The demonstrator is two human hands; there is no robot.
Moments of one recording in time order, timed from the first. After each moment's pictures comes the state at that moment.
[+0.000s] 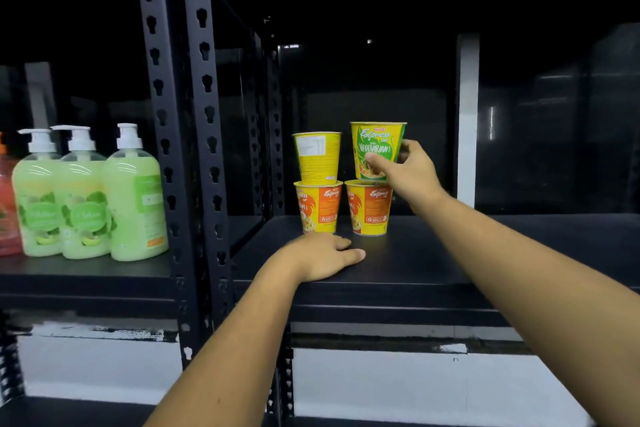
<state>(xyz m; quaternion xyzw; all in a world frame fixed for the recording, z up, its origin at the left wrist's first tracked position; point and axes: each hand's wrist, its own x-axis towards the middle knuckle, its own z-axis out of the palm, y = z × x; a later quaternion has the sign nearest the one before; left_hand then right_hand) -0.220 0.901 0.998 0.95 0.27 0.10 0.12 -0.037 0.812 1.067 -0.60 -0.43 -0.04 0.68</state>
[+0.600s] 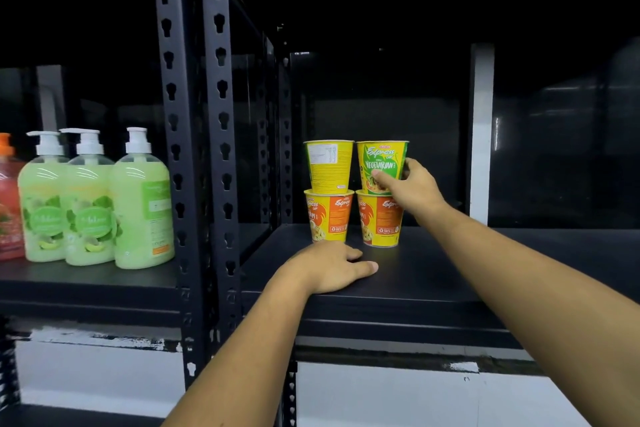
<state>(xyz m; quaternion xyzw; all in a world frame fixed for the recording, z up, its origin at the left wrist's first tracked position) -0.218 0.909 0.997 0.95 0.25 0.12 0.14 -0.026 0.839 1.063 -0.65 -0.43 -0.03 0.62</state>
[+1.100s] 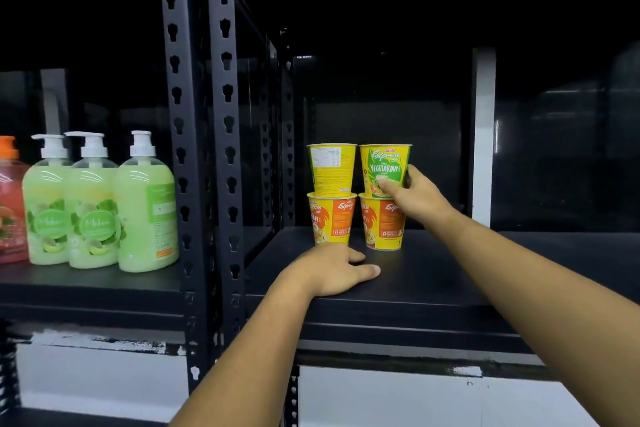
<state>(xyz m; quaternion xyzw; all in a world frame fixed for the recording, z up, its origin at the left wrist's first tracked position) -0.221 0.910 0.999 0.95 0.25 0.13 0.16 -0.027 0.829 1.060 -0.69 -0.45 0.00 0.57</state>
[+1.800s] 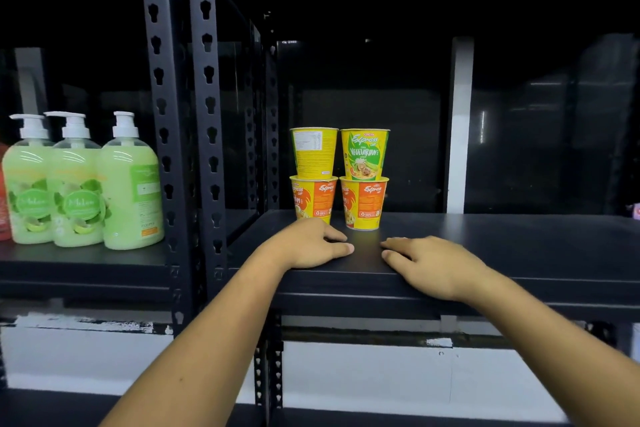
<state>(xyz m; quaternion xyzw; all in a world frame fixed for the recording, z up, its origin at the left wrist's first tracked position) -0.234 0.894 1.007 0.95 0.23 0.15 0.17 -0.084 0.705 0.994 -0.83 -0.55 -0.08 0.09</state>
